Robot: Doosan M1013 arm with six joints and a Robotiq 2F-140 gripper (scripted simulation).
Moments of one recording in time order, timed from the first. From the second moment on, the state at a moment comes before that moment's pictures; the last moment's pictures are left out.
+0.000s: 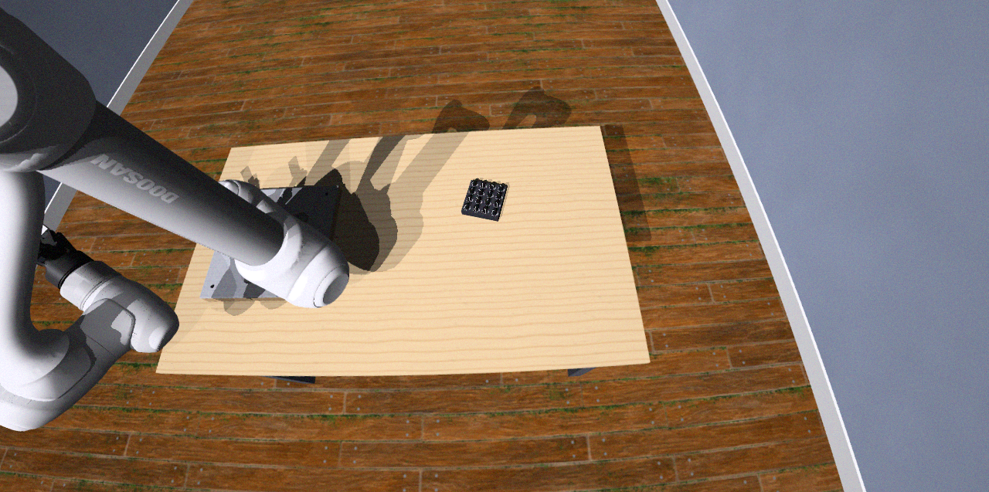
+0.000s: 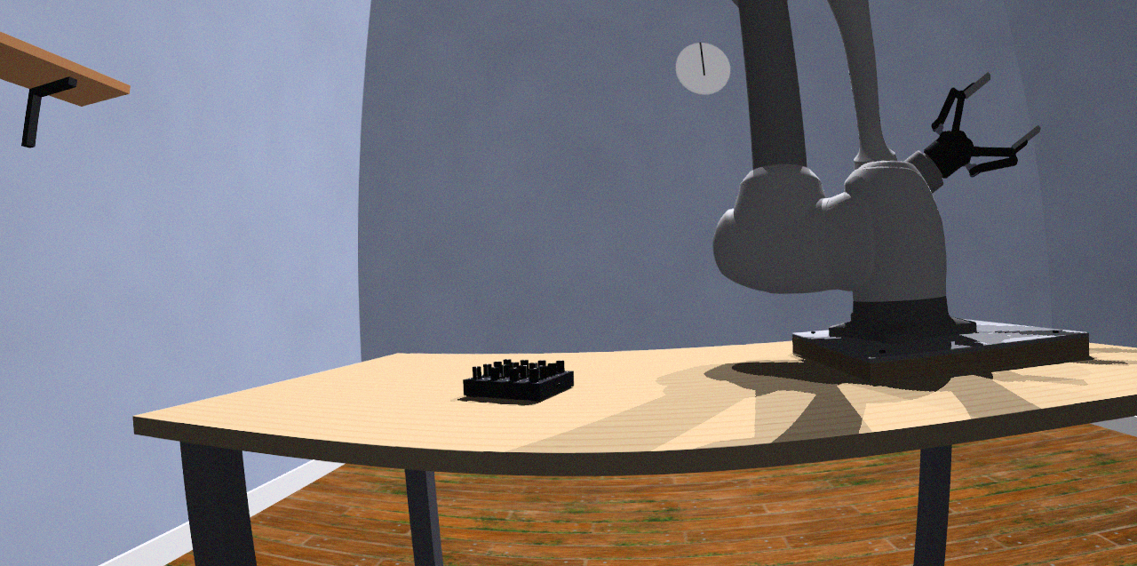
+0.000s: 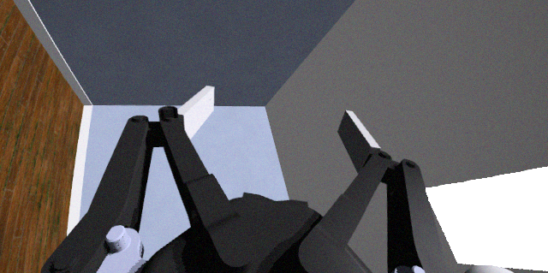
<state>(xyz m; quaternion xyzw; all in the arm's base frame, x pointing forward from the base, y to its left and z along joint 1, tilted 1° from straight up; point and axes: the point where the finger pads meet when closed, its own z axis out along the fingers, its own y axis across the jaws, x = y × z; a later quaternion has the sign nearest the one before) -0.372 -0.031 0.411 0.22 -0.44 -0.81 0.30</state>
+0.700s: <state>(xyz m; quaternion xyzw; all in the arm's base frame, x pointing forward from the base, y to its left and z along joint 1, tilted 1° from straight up) -0.339 -0.179 0.320 0.36 -0.55 -0.68 0.33</state>
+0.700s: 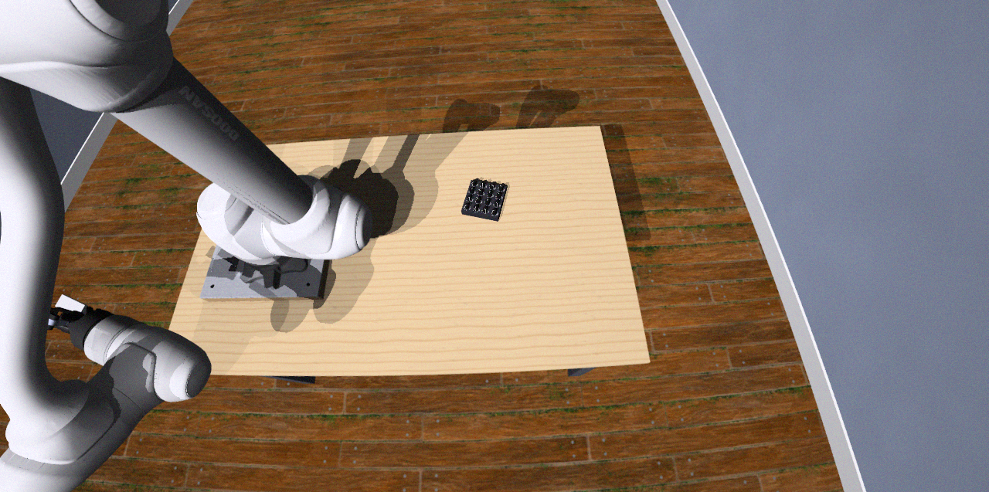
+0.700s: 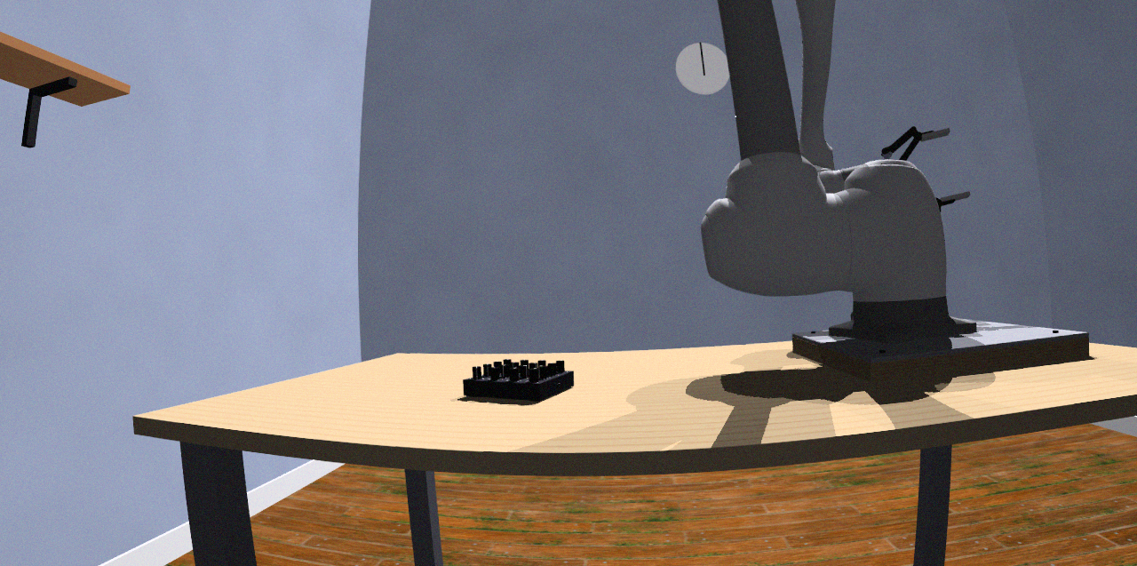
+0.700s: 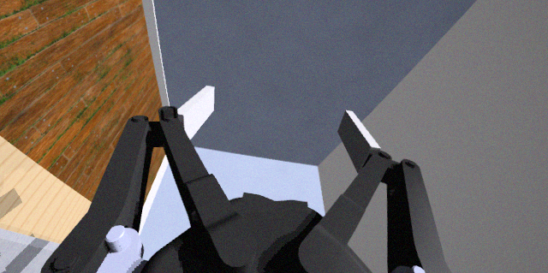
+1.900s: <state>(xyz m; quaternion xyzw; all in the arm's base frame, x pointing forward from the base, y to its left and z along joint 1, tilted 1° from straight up) -0.100 -0.345 0.181 0.61 -0.59 -0.43 0.31</state>
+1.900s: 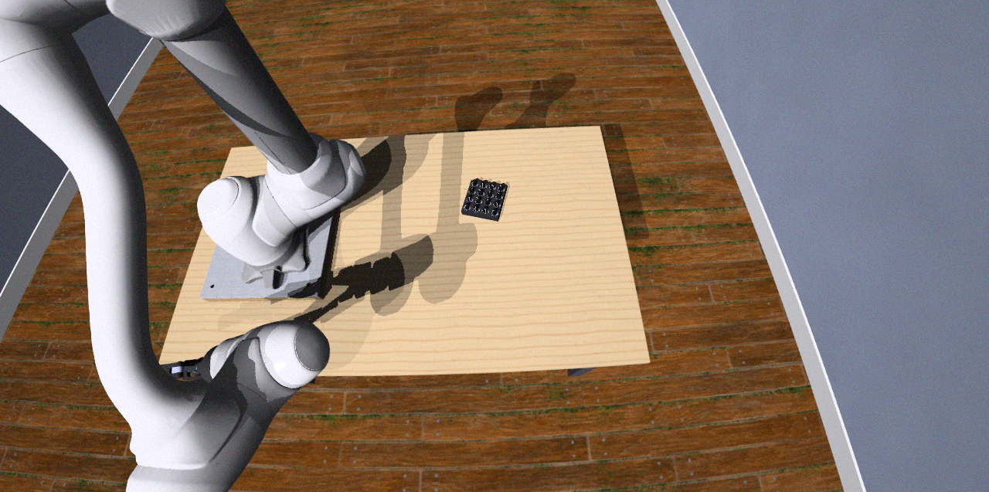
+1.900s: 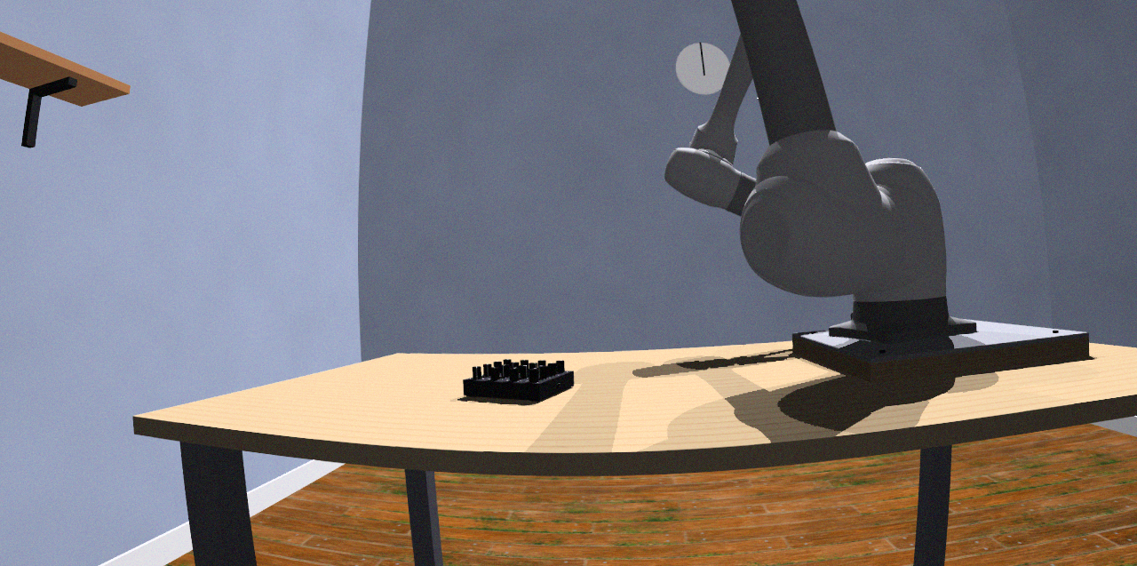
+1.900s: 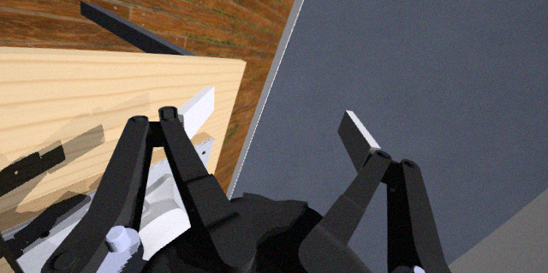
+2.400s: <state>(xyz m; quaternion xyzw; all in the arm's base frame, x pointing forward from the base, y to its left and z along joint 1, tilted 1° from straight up) 0.036 -0.358 0.139 0.70 -0.57 -0.33 0.28</state>
